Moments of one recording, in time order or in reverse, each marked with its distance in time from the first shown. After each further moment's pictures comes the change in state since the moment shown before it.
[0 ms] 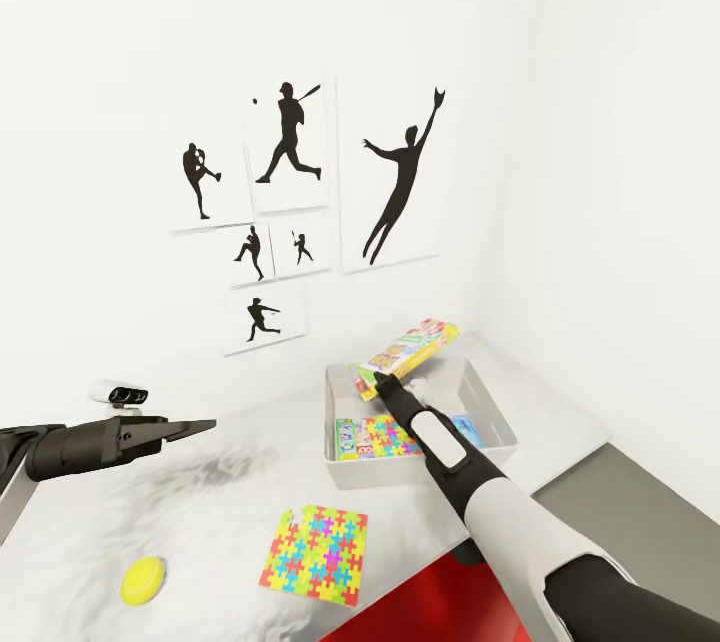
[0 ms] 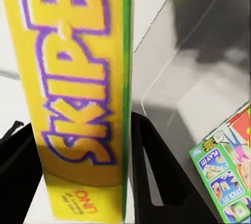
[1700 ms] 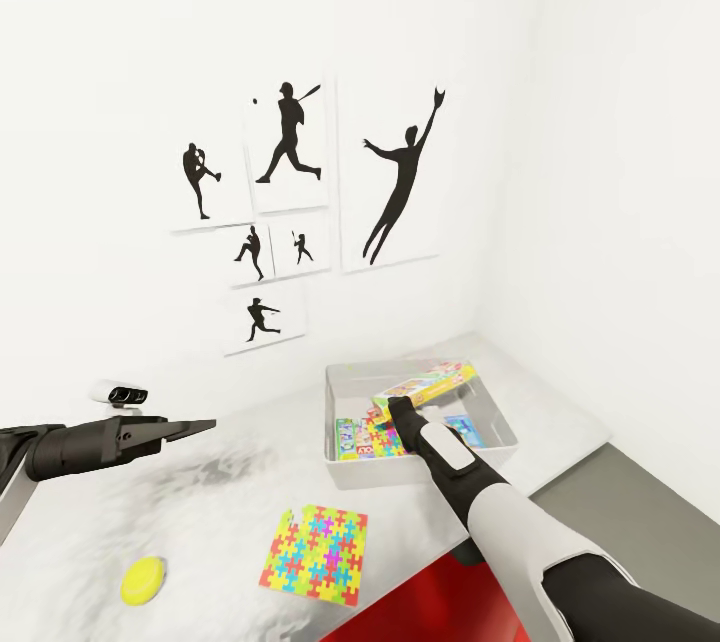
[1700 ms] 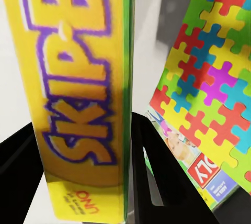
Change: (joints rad) left arm 0.000 0.000 0.001 0.000 0.000 0.001 0.000; right arm 0.000 0.000 -0.083 0.097 -0.133 0.003 -0.127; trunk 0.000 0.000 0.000
